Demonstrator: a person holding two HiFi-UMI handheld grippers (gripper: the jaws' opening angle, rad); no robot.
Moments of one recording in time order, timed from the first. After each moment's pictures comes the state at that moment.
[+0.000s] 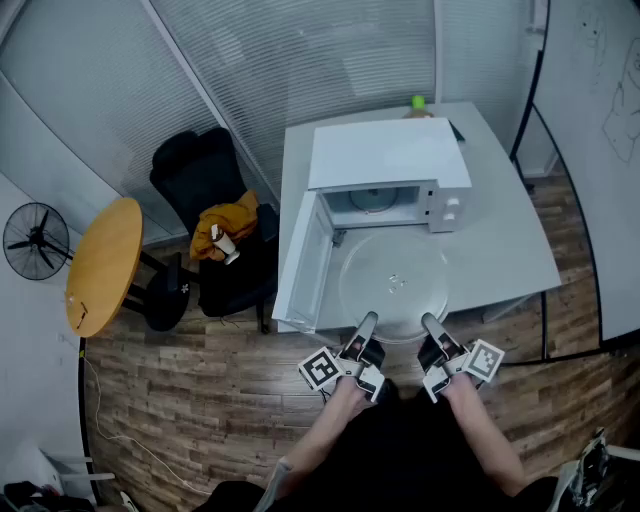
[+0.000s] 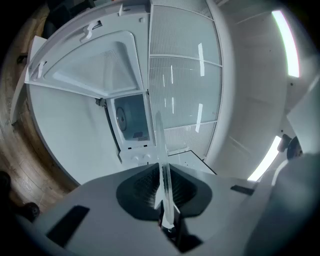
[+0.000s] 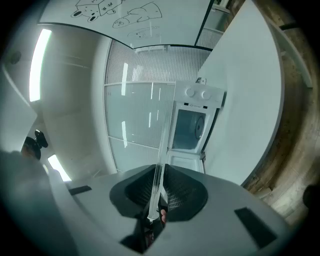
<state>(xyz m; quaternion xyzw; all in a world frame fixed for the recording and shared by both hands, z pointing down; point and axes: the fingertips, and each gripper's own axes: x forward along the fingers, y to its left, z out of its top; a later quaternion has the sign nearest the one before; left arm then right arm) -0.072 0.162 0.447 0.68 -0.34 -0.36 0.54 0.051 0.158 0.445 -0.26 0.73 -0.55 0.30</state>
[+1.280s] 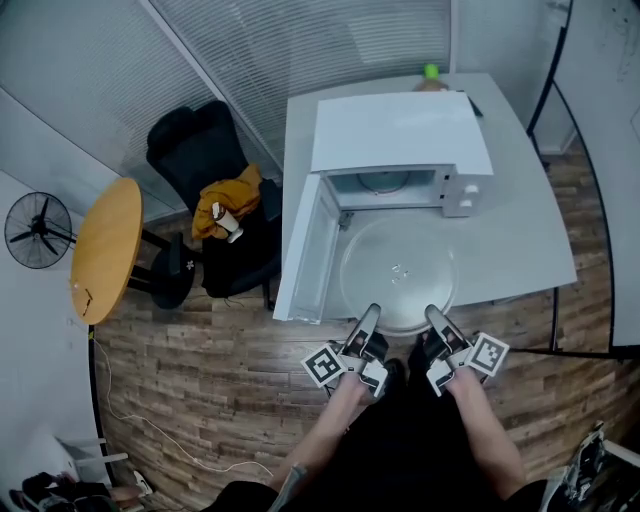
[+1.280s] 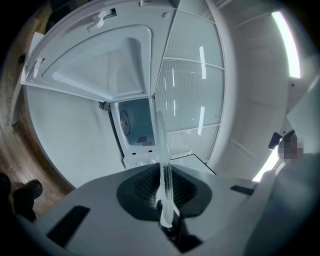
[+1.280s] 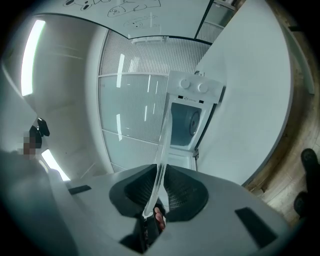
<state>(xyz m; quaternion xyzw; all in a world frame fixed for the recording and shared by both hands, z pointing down) -0.087 0.141 0.471 0.67 -0.36 -0.36 0.54 0.036 0.130 0.471 -0.26 0.74 -0.56 0.26</state>
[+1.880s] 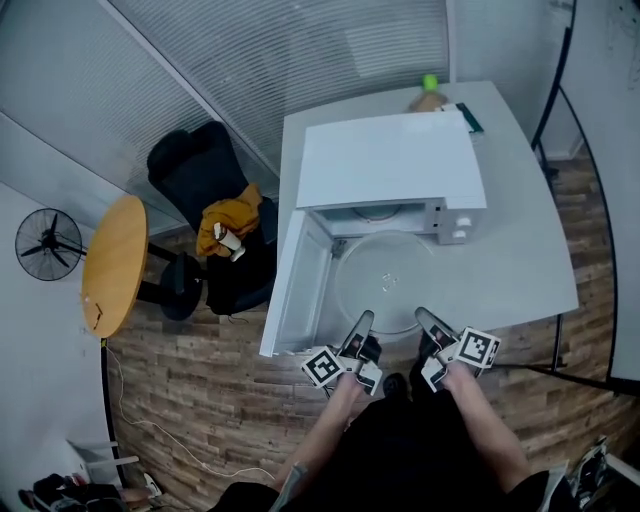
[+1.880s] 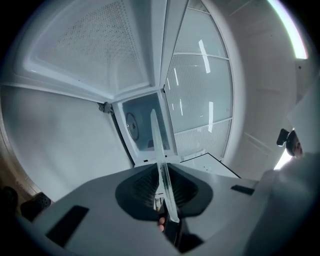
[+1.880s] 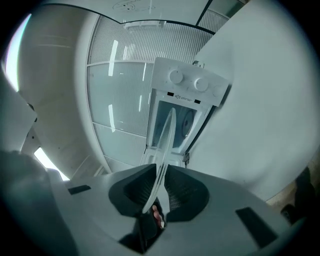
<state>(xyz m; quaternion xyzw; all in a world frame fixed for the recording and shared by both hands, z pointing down) -0.075 0.064 0.508 0.66 -0.42 -0.32 0.54 0.045 0.047 0.514 -0.26 0.73 -0.60 0.19</state>
